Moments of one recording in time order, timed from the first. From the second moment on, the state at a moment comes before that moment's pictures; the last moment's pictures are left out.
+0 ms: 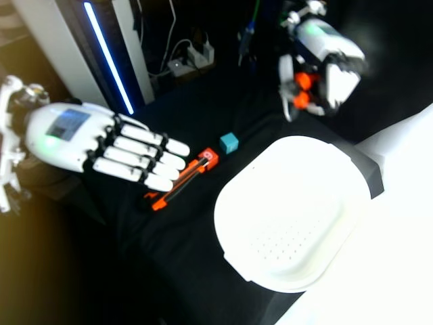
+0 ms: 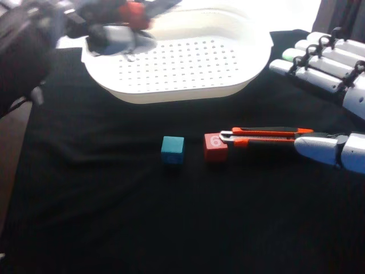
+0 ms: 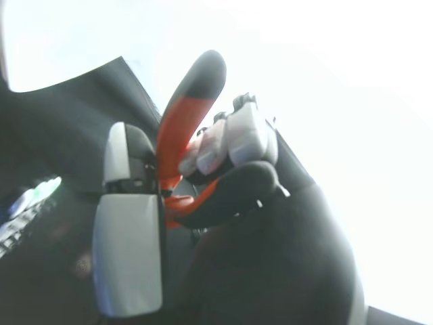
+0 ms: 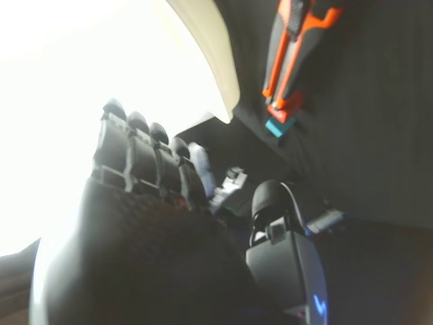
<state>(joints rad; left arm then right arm) 0.44 -1.18 1.31 -0.41 -0.53 1.47 -0.88 -0.78 0.85 0.11 0.76 -1.19</state>
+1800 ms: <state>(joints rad) 1.04 -0.92 0.96 -0.43 -1.23 1.16 -0.88 -1.02 1.05 0.16 0.58 -1.12</state>
